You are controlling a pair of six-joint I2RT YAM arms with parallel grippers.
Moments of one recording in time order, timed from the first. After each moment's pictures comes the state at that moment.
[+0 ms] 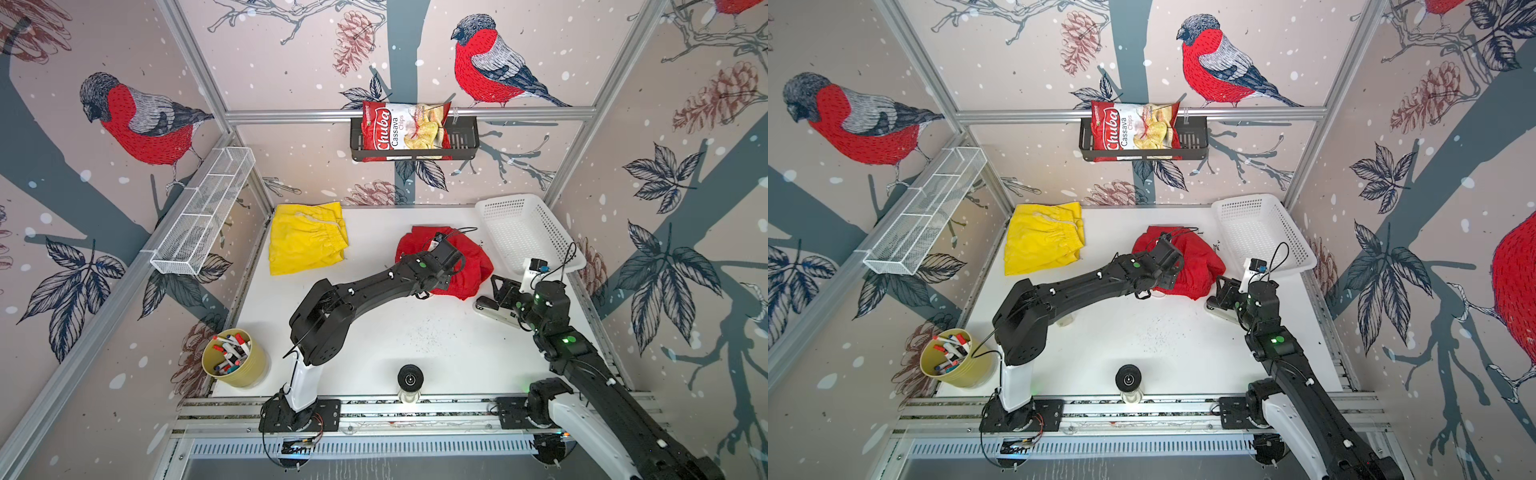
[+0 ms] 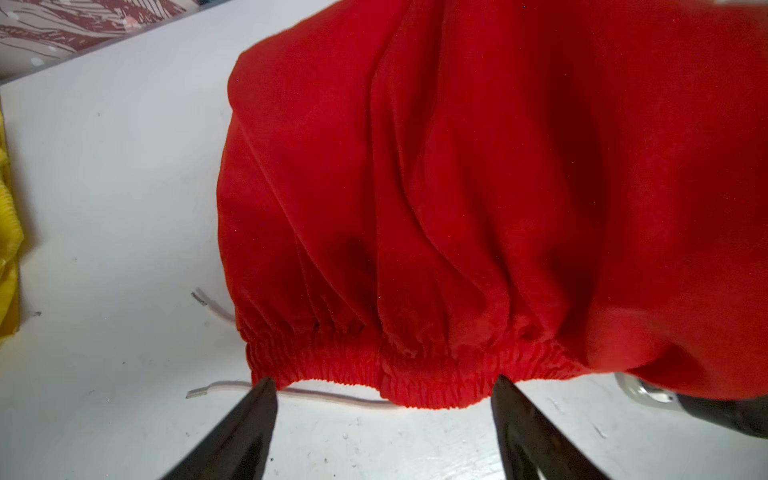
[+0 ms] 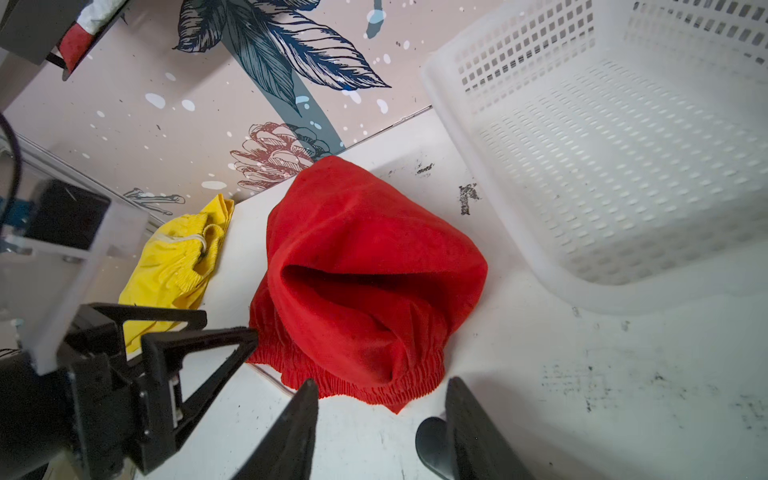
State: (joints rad) left arm -0.92 1.98 1.59 -0.57 -0.39 -0.42; right arm 0.25 0.73 0.42 -0.06 -0.06 0.48
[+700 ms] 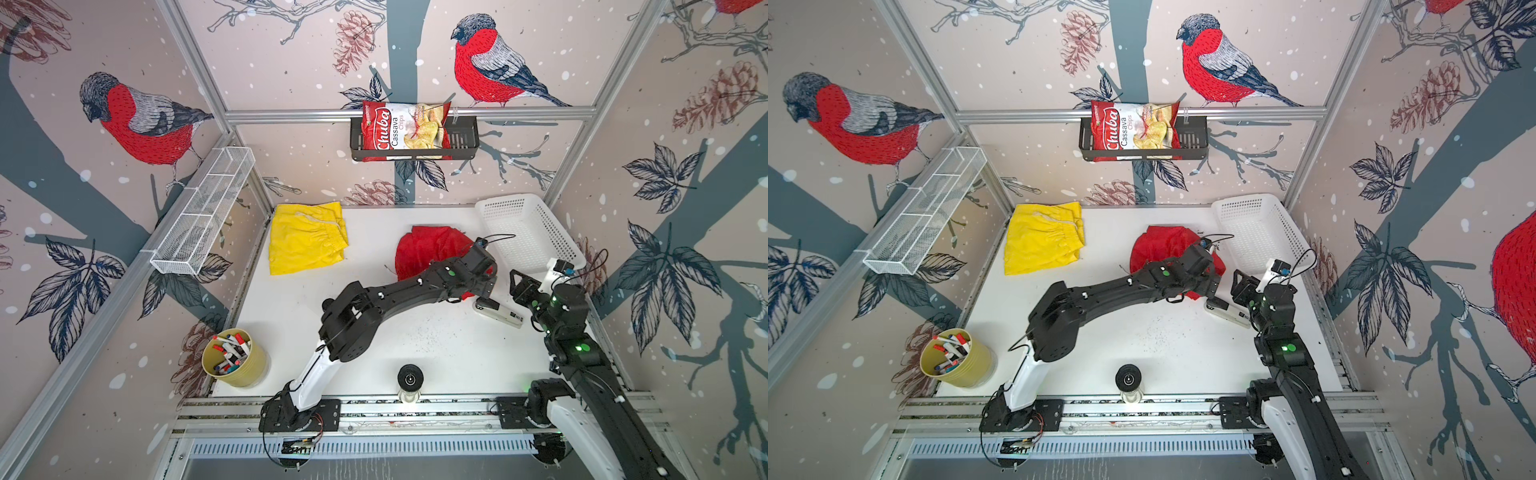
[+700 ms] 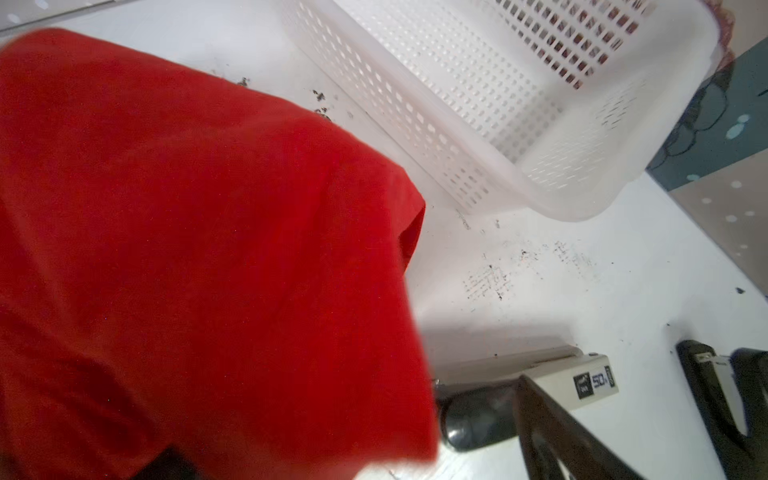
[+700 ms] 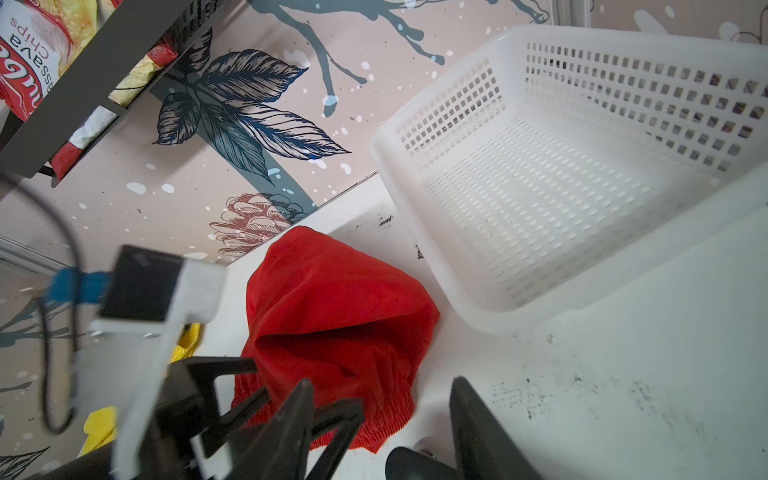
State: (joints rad) left arm -1.03 2.25 1.93 -0.45 -0.21 -0.38; right arm 0.14 0.59 0.44 -0.14 -0.02 0.53
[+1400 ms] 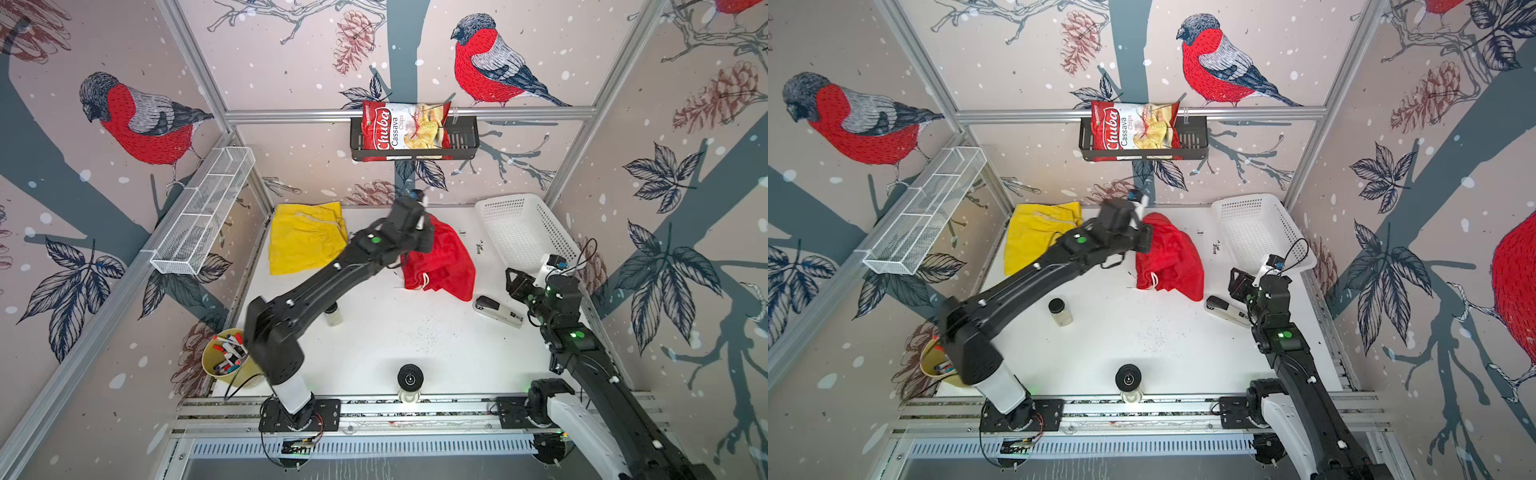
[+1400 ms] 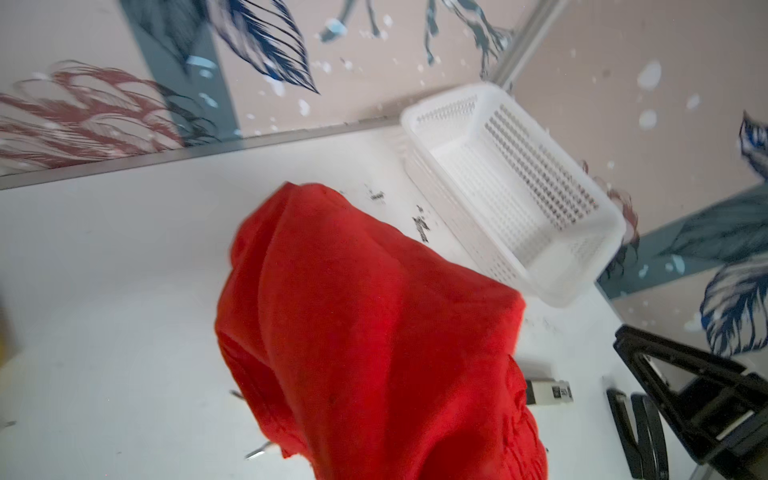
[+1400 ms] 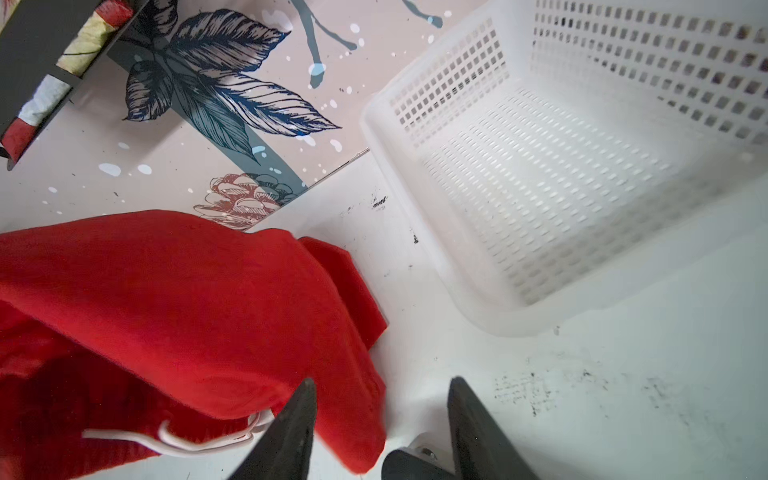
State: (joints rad) left arm -0.65 1.63 1.52 -0.44 0.00 -0.39; right arm 0.15 0.80 0.49 -0.09 -0.06 0.53
